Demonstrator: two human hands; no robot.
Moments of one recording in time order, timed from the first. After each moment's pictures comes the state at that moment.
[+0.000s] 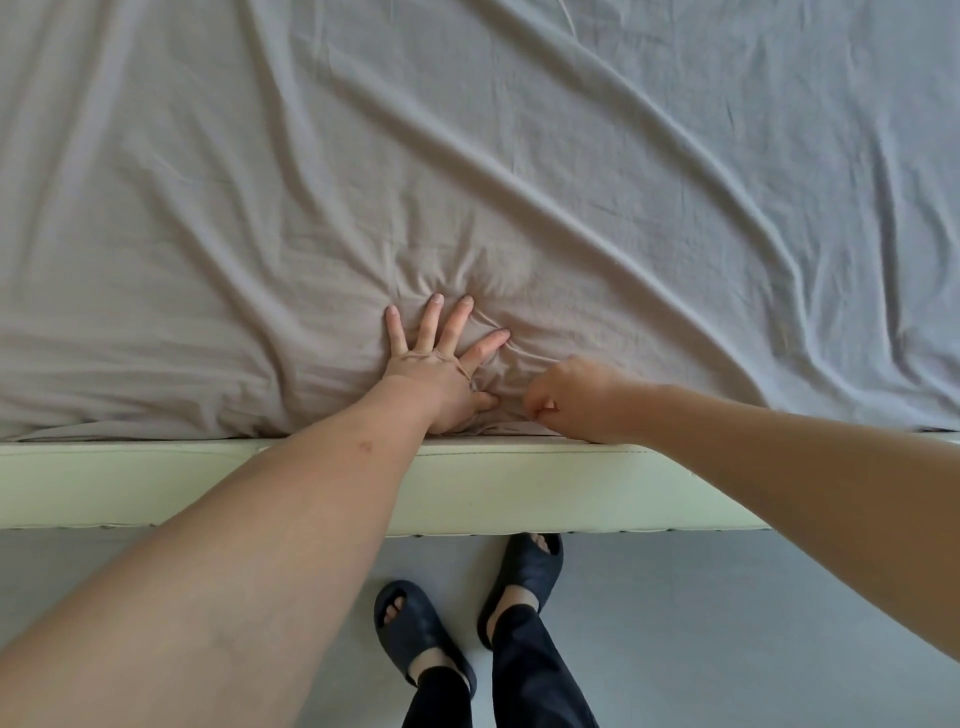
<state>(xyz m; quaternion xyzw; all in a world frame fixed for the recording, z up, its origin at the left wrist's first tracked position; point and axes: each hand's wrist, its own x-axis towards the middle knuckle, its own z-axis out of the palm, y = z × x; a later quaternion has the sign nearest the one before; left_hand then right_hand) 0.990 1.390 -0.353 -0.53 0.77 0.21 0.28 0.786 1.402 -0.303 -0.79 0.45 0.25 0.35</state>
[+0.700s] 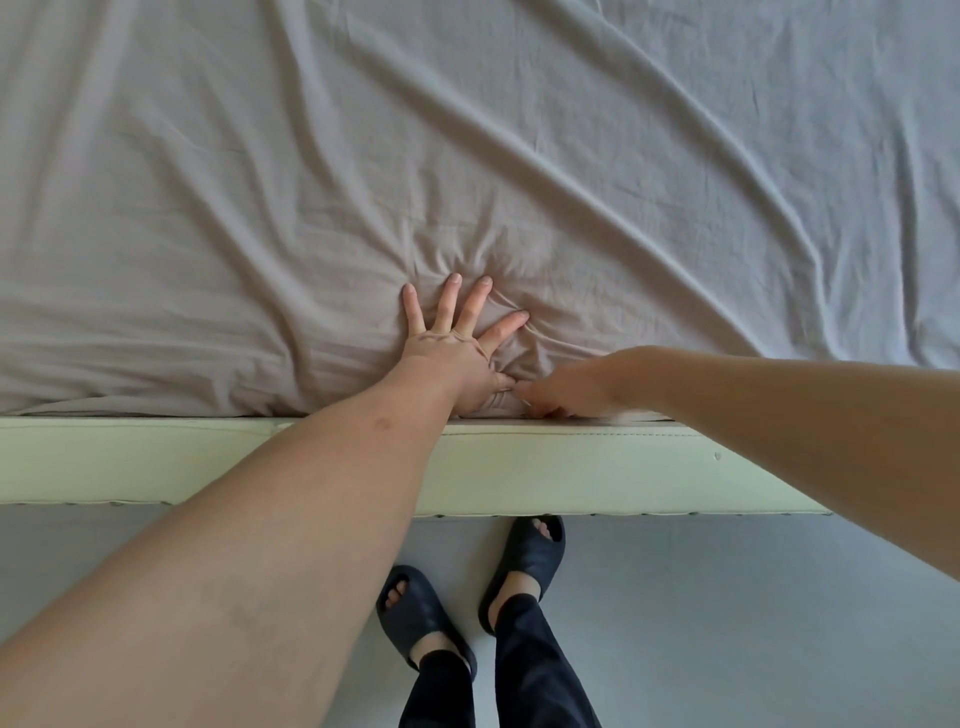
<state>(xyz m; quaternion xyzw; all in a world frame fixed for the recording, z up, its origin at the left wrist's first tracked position) 0.991 1.392 -0.355 -0.54 0.77 0.21 0.26 0.819 1.397 -0.290 -0.67 0.40 0.36 0.52</state>
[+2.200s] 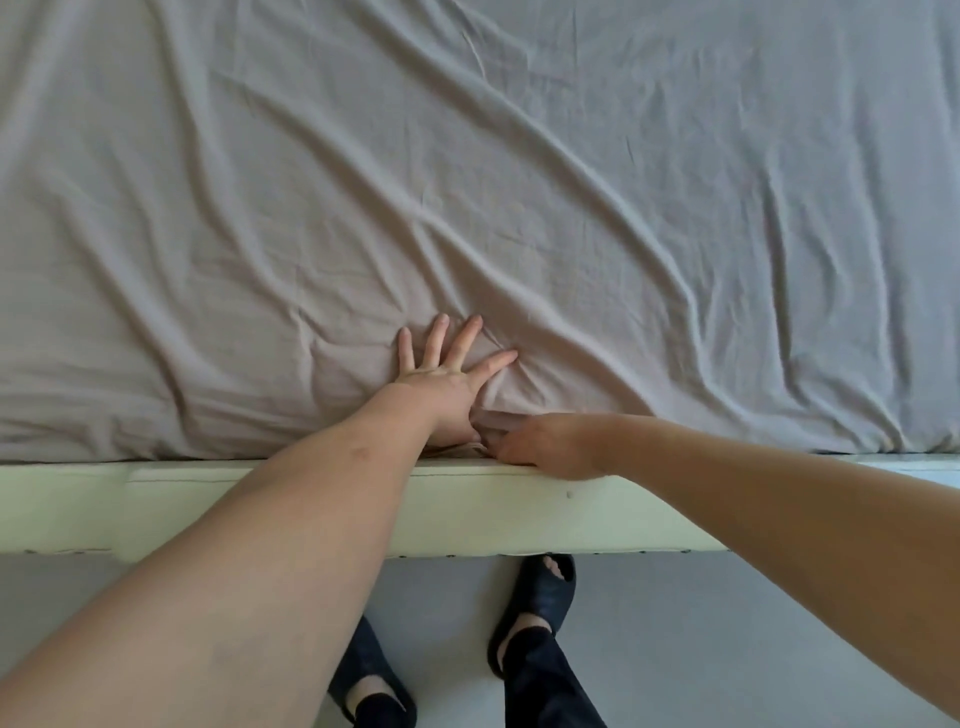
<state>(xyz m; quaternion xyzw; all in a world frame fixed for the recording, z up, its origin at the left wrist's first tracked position) 0.880 1.382 -0.337 -0.50 0.77 0.29 0.28 0.706 1.417 -0.282 -0.61 0.47 0.27 0.58</state>
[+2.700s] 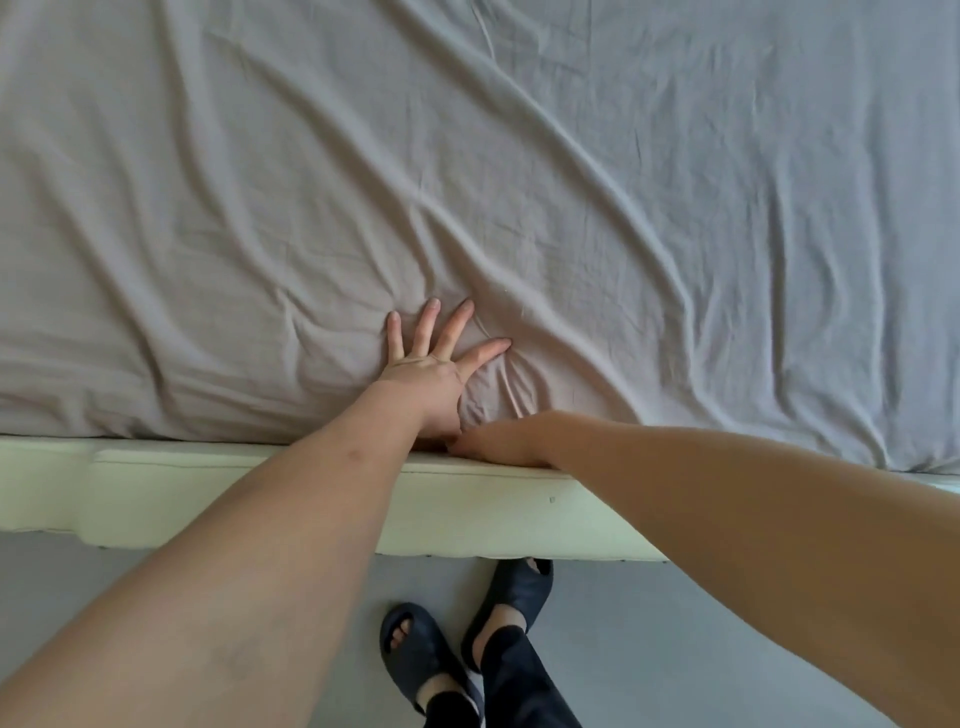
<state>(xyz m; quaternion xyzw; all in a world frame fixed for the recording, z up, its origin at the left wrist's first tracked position) 0.876 1.386 -0.347 -0.53 0.77 0.27 0.25 0.738 1.413 -0.315 -0.65 0.40 0.35 0.54</state>
